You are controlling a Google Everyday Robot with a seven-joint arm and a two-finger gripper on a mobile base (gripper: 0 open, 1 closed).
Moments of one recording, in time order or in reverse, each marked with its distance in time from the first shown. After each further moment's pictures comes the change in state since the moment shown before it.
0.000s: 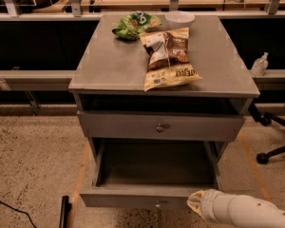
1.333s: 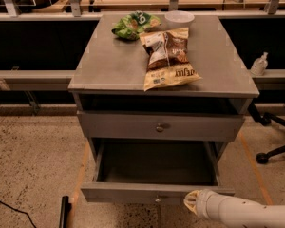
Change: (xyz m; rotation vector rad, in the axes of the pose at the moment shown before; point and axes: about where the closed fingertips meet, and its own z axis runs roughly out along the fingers) arm 0.013 -0.006 0.046 0.045 0.005 -0.066
